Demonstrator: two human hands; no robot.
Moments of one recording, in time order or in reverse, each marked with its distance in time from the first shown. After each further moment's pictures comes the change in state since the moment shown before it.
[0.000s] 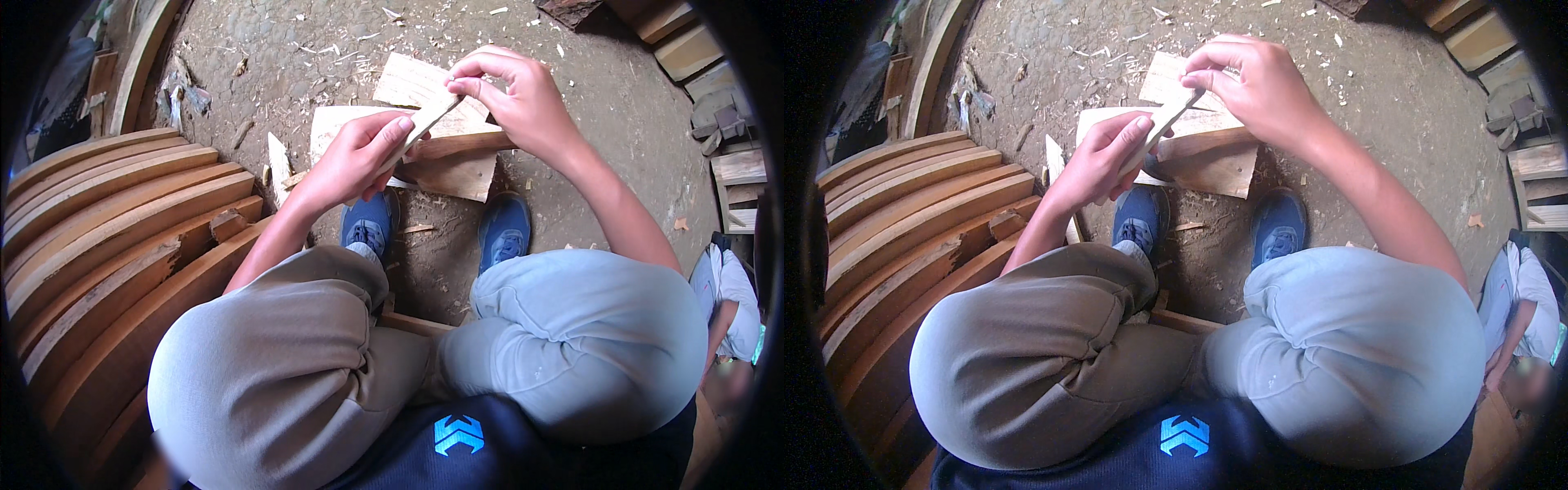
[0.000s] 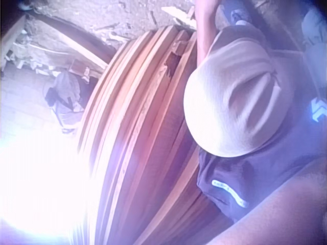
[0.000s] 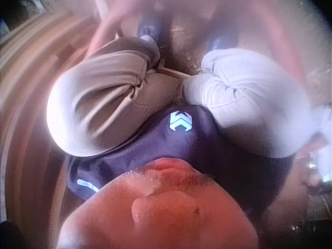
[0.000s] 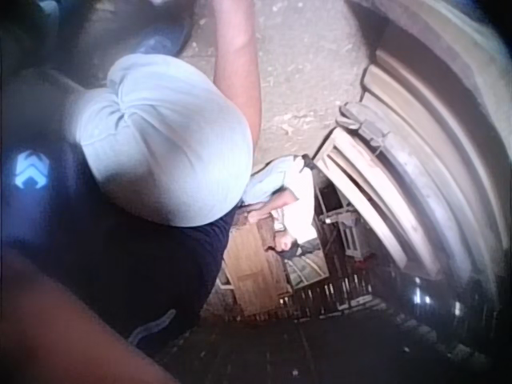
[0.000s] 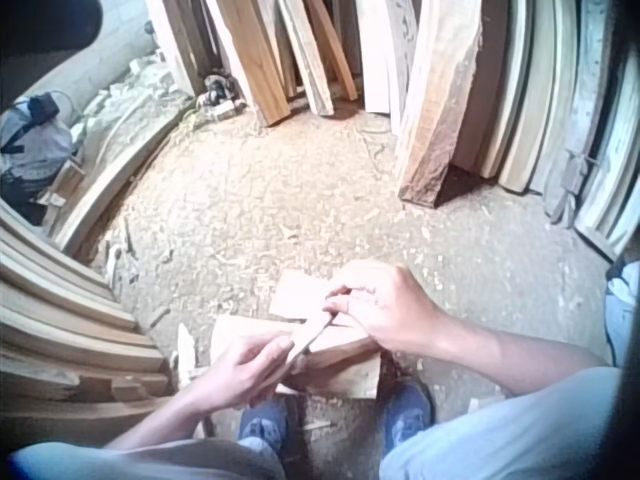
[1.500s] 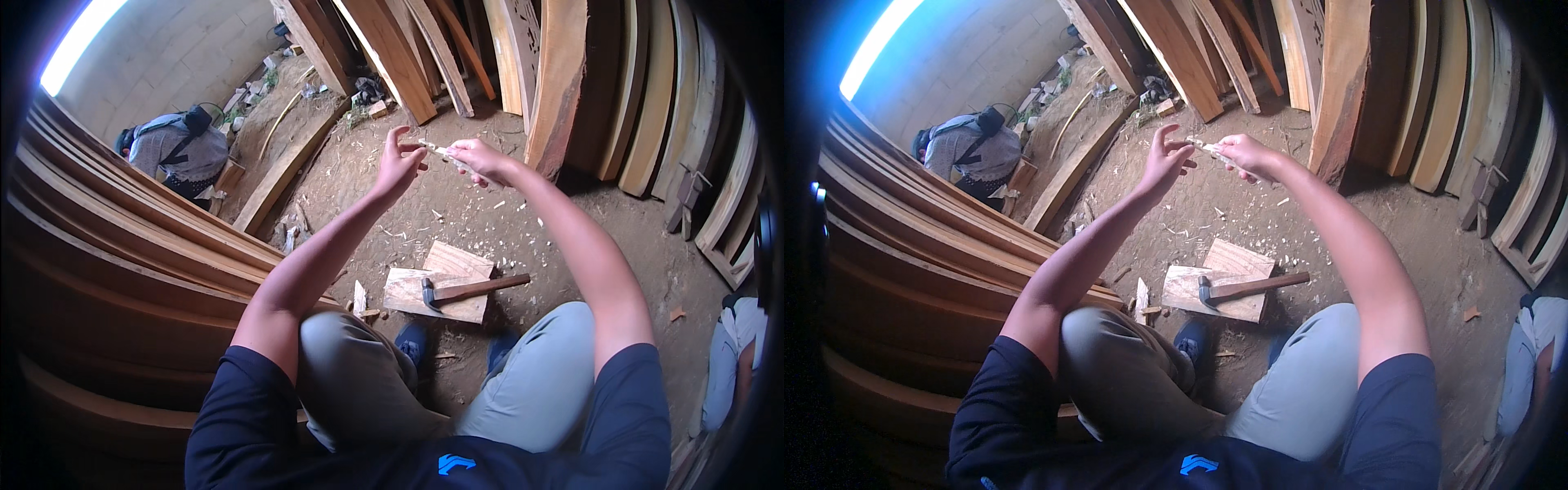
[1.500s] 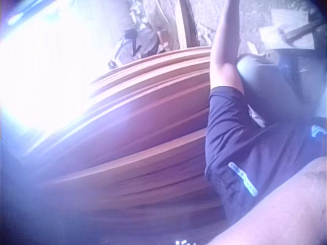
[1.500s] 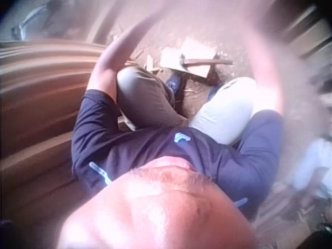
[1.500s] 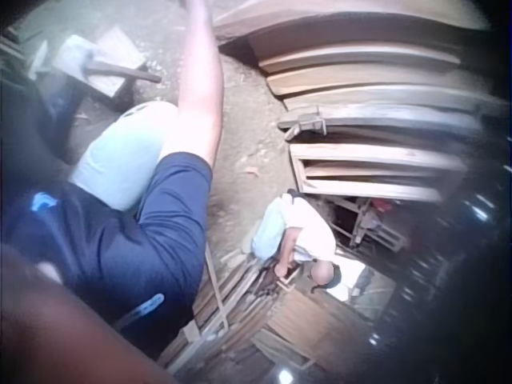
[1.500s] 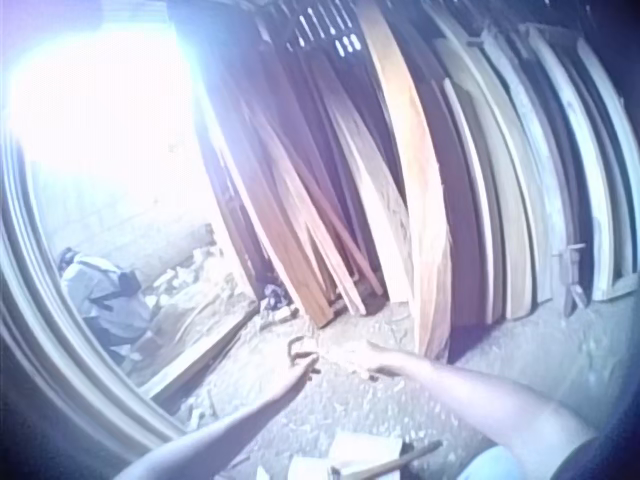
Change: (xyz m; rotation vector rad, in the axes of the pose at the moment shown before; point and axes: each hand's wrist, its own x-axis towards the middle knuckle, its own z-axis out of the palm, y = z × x) left_hand 0.065 0.200 -0.070 0.111 0.630 0.551; right_hand 0.145 -0.064 -0.128 0.356 -0.197 0.351
